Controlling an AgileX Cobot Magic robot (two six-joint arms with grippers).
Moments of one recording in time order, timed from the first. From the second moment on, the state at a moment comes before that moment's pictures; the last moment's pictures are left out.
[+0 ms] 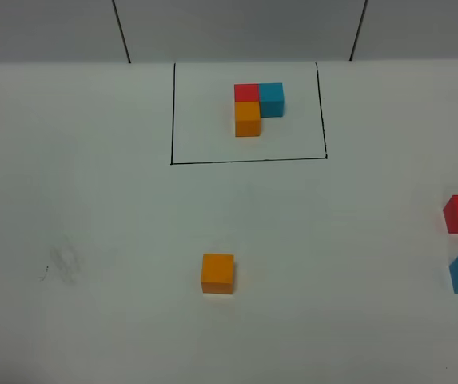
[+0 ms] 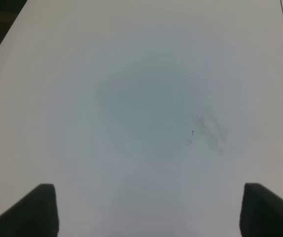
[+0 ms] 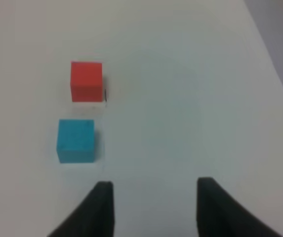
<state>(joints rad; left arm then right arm) 0.11 -0.01 -0.51 0.03 1.08 -0.08 0.04 0.15 -0.51 -0.21 1.07 0.09</state>
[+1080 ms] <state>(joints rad) 0.11 -0.01 -0.51 0.03 1.08 -0.08 0.00 1.44 -0.93 -0.15 0.81 0.13</state>
